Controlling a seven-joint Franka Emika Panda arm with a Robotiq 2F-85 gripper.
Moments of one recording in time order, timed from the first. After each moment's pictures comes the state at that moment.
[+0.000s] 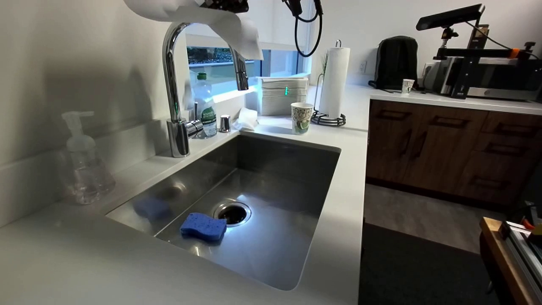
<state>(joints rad) -0.07 0.30 0.07 -1.50 0.69 2.47 -0.37</state>
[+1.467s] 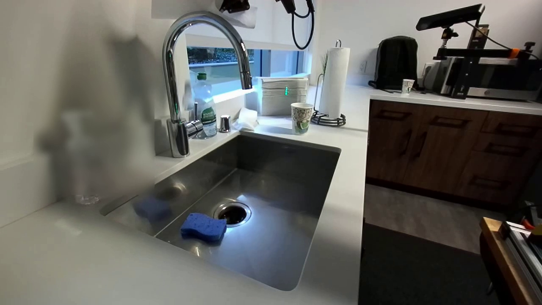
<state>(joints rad) -0.08 0.45 -0.01 -1.25 0.57 2.44 -0.26</state>
